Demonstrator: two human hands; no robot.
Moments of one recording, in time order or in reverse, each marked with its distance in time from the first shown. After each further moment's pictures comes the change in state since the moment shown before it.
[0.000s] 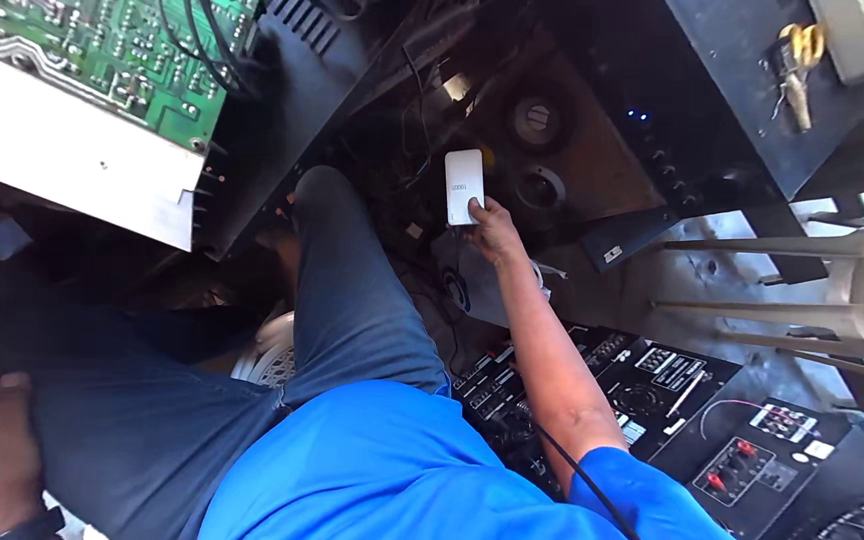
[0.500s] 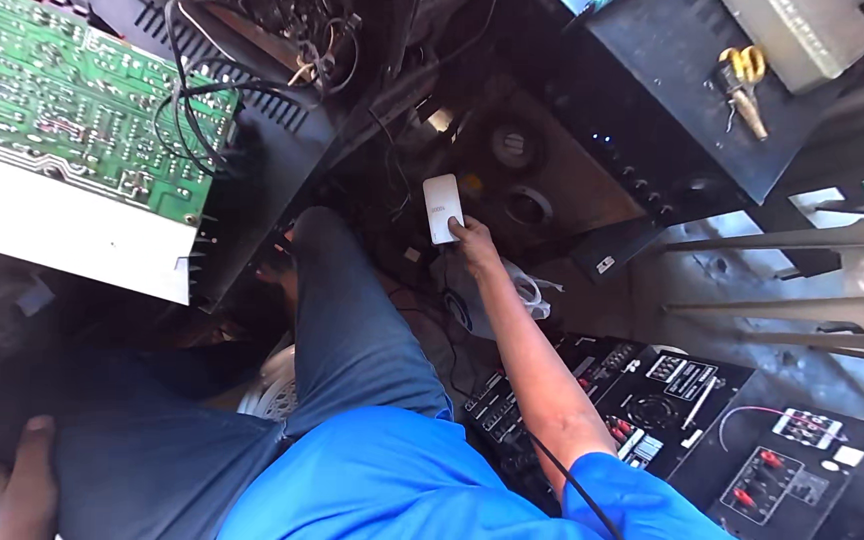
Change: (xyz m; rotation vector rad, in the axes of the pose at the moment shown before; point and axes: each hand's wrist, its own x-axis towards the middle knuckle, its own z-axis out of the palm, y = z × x) left_hand 0.007 -0.002 -0.003 0.094 -0.032 0.115; right_hand 0.022 0.006 0.011 -0.029 0.067 -0.093
